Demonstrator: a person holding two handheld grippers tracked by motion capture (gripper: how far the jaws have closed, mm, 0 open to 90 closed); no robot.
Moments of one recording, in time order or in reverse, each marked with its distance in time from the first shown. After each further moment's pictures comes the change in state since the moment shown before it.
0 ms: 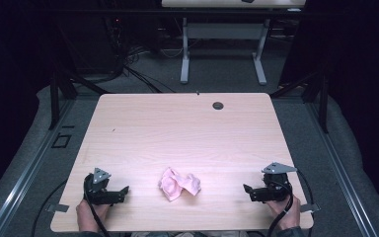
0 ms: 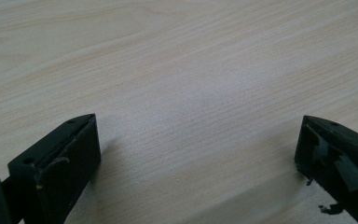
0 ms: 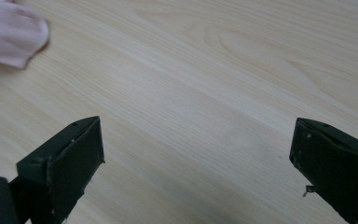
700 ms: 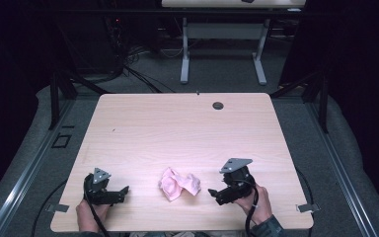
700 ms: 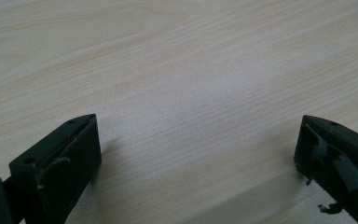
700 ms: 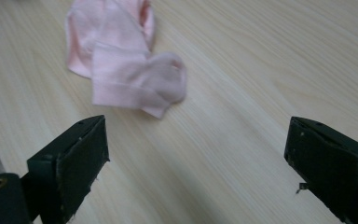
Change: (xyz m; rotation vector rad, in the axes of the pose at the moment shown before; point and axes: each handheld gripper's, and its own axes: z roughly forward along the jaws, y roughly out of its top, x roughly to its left) left arm 0.000 0.000 0.000 -0.002 0.001 0.000; right arm 0.092 0.065 0.021 0.066 0.200 -0.268
